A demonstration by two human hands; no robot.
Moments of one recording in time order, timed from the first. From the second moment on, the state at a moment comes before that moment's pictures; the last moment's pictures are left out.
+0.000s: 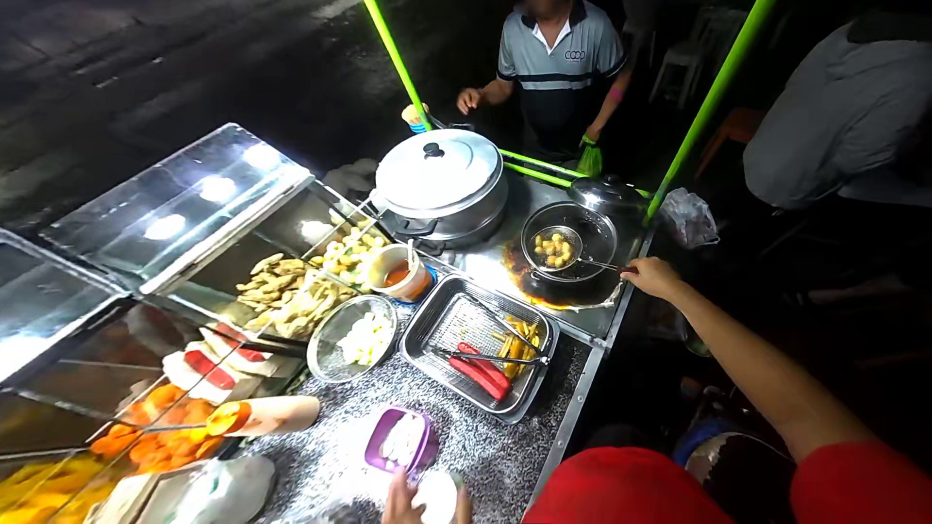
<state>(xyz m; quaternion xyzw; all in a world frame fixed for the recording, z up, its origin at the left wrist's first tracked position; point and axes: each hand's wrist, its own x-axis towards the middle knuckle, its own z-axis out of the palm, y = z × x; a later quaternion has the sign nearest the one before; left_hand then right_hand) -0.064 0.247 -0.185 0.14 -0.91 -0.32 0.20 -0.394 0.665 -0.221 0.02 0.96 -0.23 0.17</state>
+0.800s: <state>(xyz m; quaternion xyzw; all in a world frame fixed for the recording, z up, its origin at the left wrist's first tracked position) -0.241 0.298 -0.237 -0.06 -0.96 -0.23 -0.15 -0.314 0.677 -0.226 0.04 0.96 -0.28 0.06</state>
